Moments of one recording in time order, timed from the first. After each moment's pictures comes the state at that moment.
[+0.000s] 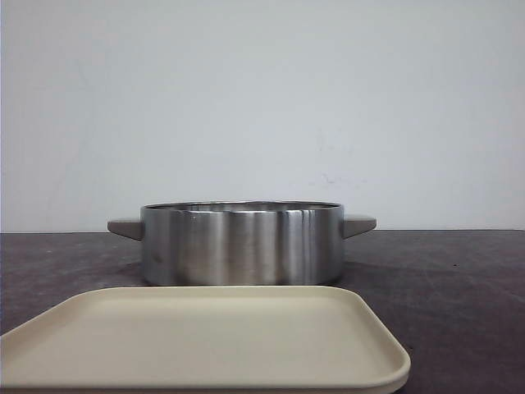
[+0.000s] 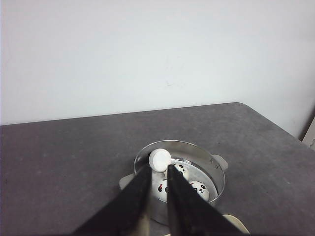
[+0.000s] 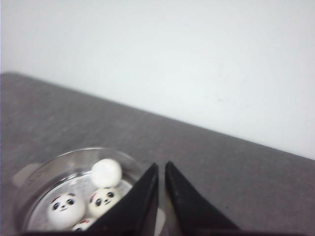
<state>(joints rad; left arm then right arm) -0.65 0.43 1.32 -1.01 -0.21 -0.14 0.58 0.71 0.89 -0.27 0.23 0.00</state>
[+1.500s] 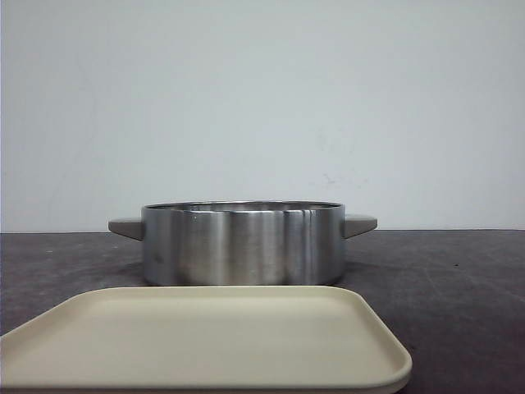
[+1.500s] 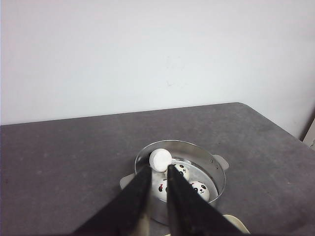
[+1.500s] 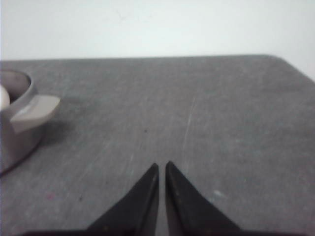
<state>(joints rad) -0.65 0.43 1.32 -1.01 -0.21 -0.14 0.07 0.01 0.01 -0.15 0.01 0.09</state>
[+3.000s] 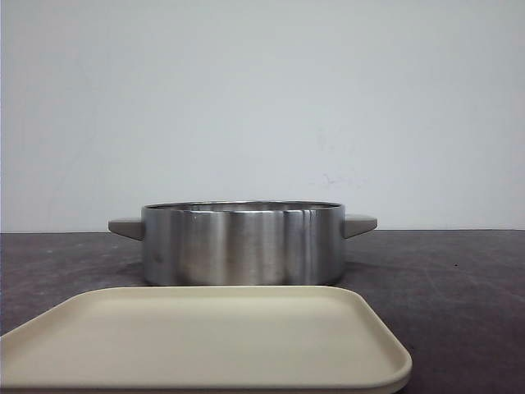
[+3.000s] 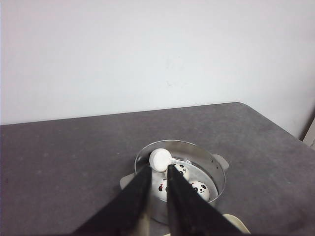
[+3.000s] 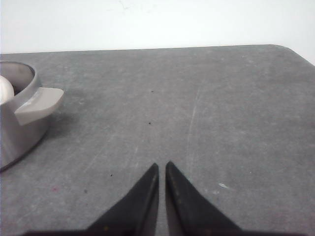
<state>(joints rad) -0.65 0.43 1.32 -1.01 -0.21 -0.14 0.07 0.01 0.01 -0.17 0.00 0.11</state>
